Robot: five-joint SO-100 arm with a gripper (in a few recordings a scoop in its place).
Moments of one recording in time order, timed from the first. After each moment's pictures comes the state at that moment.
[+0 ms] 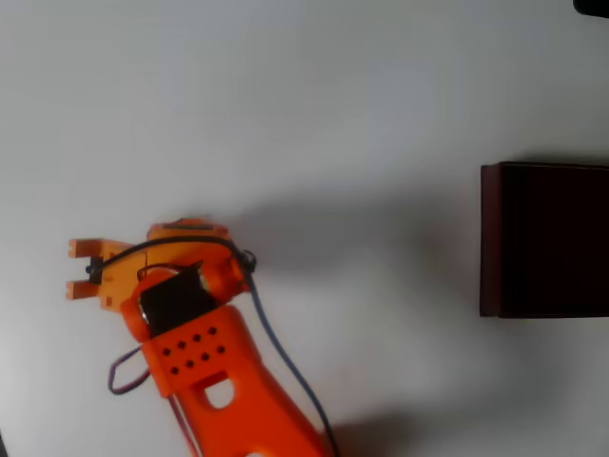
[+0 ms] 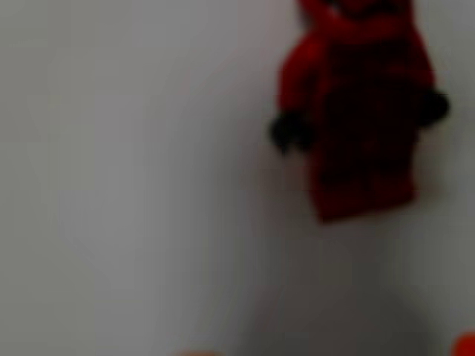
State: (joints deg) arm -27.7 98.9 112.8 68.1 26.3
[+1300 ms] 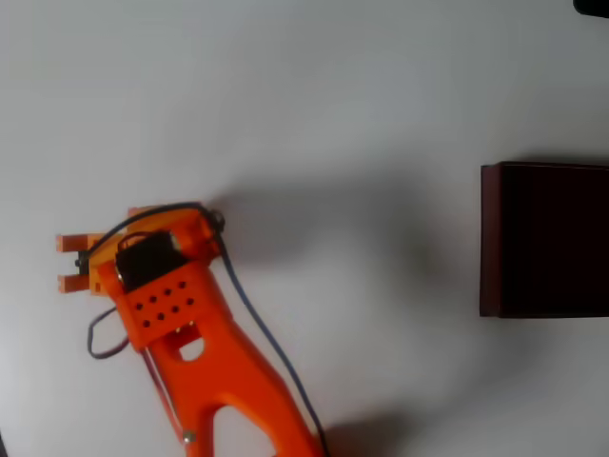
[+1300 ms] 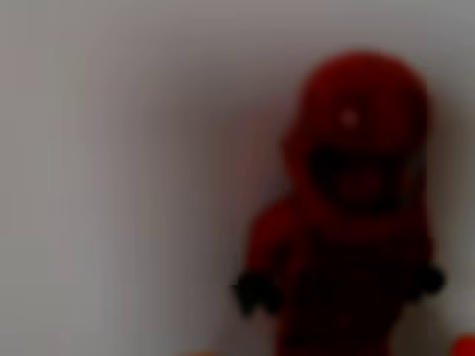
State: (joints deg) arm -29.1 84.8 102.9 67.7 20.3
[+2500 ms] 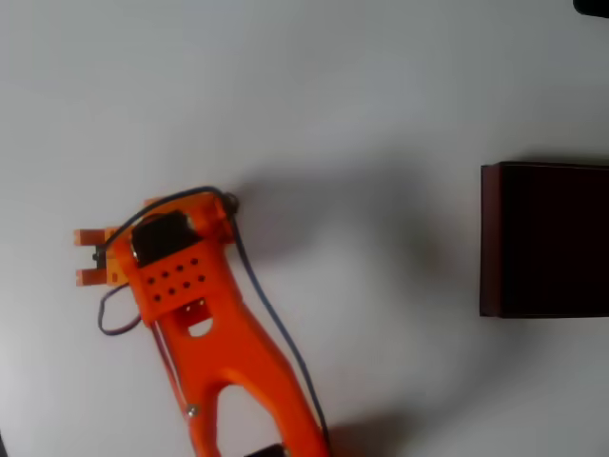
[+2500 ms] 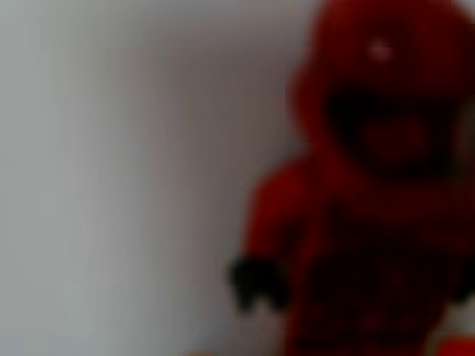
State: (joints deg) arm -26.1 79.6 101.0 68.4 16.6
